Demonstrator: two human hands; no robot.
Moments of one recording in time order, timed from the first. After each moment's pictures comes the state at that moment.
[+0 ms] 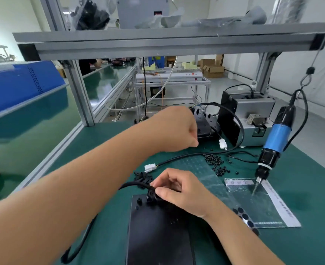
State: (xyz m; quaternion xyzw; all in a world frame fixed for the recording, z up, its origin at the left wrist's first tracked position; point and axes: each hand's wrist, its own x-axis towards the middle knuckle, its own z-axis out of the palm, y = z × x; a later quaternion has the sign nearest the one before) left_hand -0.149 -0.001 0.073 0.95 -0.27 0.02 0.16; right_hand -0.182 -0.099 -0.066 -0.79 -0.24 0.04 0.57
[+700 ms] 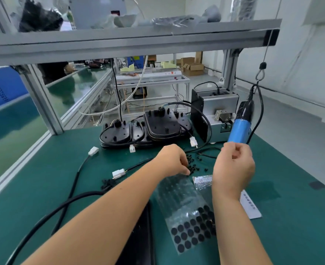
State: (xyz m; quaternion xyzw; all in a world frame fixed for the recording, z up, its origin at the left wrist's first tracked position) left_hand -0.088 -0.088 -0.044 0.95 -0.22 -0.09 0.22; right_hand -0.158 -0.199 -0.059 -0.62 0.31 -0.46 0.55
